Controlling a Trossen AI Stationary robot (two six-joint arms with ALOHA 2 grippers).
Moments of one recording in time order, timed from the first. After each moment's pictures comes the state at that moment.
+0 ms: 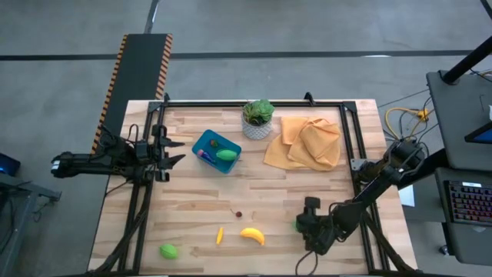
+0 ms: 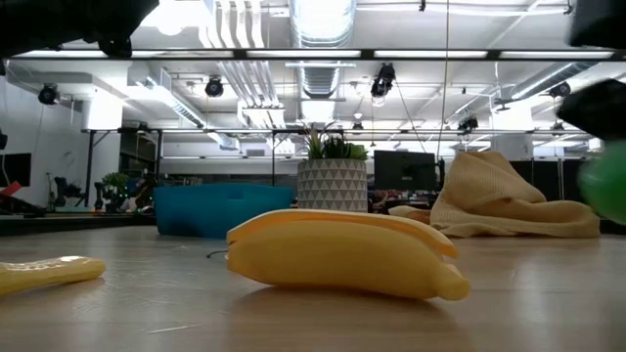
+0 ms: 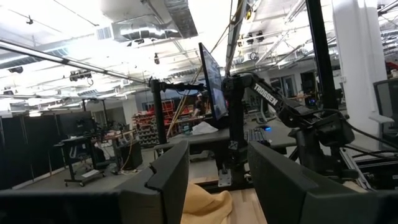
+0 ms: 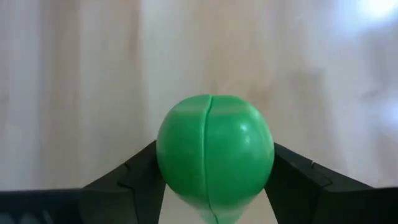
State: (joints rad) left arm -0.01 0.21 0.19 0.31 -0.07 0.21; right arm 0.79 1.67 0.90 -0.48 0.46 0.79
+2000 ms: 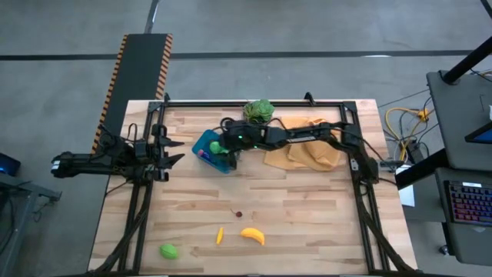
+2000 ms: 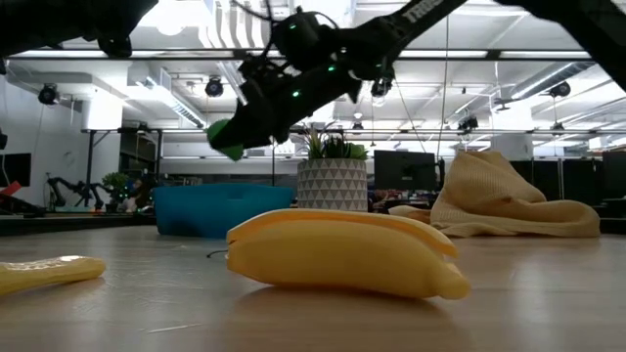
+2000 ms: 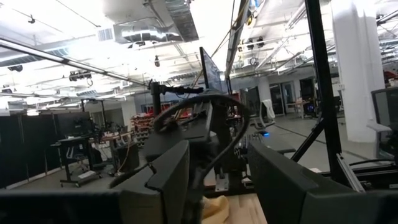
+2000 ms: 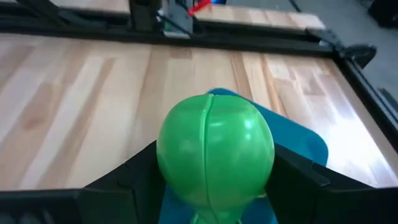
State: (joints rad) left arm -0.01 0.21 0.19 0.33 -0.06 0.19; right arm -0.17 2.16 1.60 0.04 -0.12 -0.17
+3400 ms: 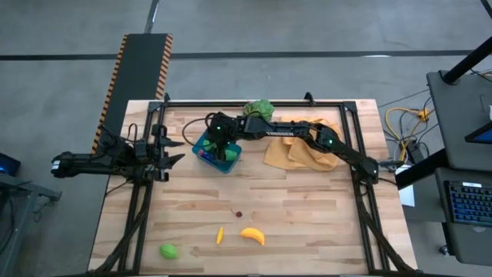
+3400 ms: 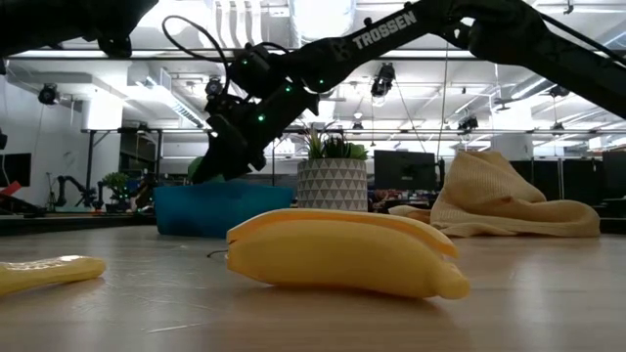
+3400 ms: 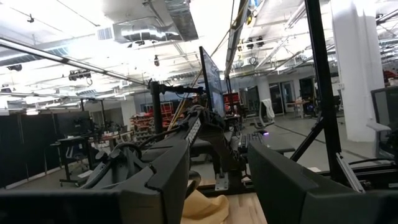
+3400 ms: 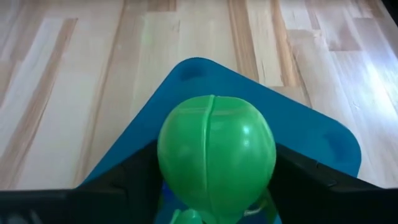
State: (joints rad) left arm -0.01 0.21 0.19 0.32 -0.06 0.19; right arm -0.22 2.47 2.14 -0.41 -0.19 -0.16
